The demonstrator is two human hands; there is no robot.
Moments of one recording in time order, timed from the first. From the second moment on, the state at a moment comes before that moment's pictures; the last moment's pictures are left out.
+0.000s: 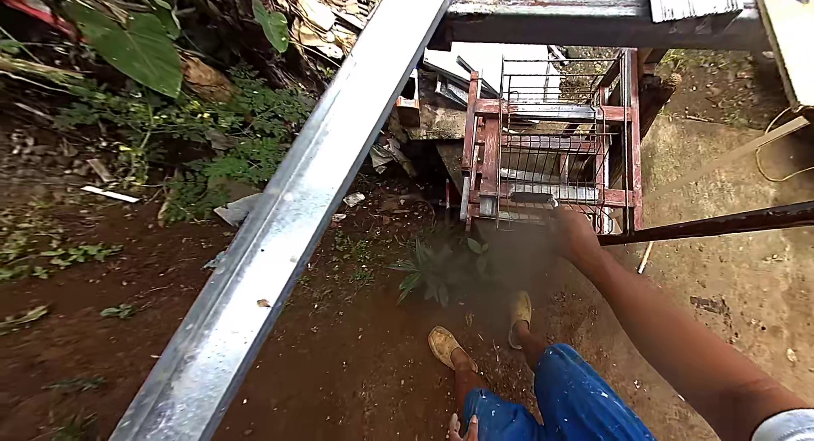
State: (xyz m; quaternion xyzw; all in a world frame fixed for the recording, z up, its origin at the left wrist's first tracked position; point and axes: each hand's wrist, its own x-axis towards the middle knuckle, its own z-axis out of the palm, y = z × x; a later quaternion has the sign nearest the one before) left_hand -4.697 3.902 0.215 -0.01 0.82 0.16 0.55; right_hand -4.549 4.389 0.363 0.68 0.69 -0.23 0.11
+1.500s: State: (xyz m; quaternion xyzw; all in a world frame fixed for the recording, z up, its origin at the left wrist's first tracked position) left_hand -4.689 3.912 0.217 -0.03 0.81 0.15 0.56; right_hand -4.586 4.444 0.377 0.54 0.77 -0.15 0.31
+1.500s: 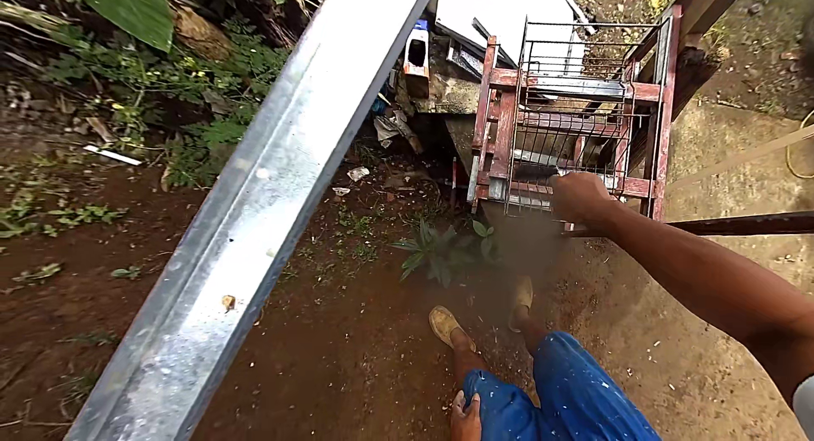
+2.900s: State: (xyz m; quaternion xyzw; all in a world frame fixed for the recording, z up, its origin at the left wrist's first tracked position) left_hand -4.688 3.921 0.214 -0.01 0.81 0.15 0.56; right_hand -4.544 4.356 0.457 0.45 0.80 -0.12 0.39
